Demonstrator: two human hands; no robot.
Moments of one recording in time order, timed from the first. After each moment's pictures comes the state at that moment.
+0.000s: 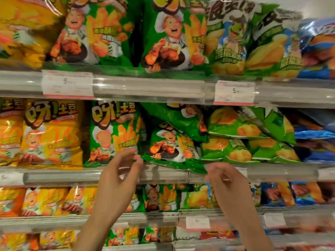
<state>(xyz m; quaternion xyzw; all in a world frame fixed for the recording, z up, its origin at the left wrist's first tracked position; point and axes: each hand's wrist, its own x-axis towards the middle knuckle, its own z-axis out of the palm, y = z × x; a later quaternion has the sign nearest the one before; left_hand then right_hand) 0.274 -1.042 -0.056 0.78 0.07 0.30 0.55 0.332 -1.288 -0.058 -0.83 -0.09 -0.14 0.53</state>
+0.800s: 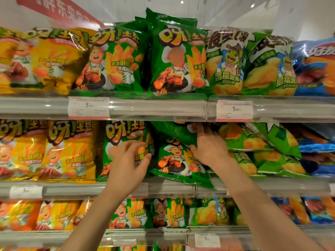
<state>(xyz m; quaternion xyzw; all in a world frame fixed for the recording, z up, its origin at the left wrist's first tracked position) 0.318 -1.011 -0.019 0.89 0.04 0.33 0.32 0.443 -1.223 0.023 -0.97 -0.16 -0.18 0.07</state>
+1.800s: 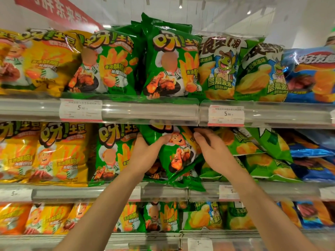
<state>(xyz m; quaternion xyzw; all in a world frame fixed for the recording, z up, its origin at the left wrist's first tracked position) 0.367 -1.062 0.022 0.71 0.10 0.19 0.67 0.425 -1.262 0.032 -0.85 -0.24 -0.13 0.45</state>
